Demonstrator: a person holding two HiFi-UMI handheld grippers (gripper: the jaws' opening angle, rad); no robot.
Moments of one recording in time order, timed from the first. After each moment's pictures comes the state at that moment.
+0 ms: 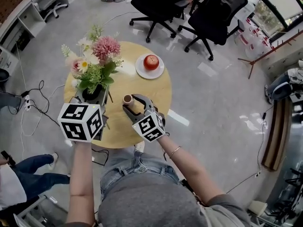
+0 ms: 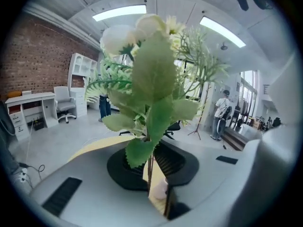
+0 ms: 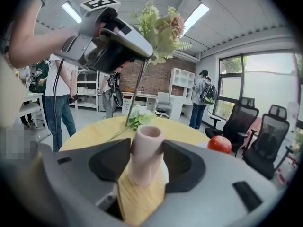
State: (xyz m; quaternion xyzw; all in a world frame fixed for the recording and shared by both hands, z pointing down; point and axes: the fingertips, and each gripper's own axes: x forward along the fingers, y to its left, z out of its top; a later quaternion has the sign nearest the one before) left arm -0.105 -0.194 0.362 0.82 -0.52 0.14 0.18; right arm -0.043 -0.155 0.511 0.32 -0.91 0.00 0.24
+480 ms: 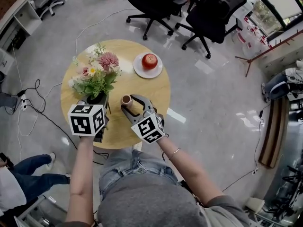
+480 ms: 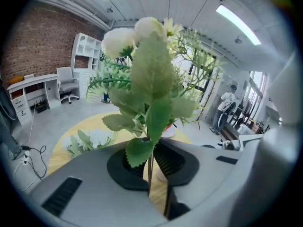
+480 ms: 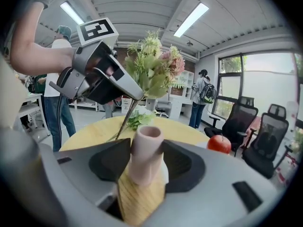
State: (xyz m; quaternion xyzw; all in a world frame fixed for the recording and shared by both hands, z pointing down) left arm -0.120 -0.191 0.461 0.79 -0.51 0.20 0.27; right arm -0.047 -0.155 0.515 0.33 -0.91 0.01 0.25
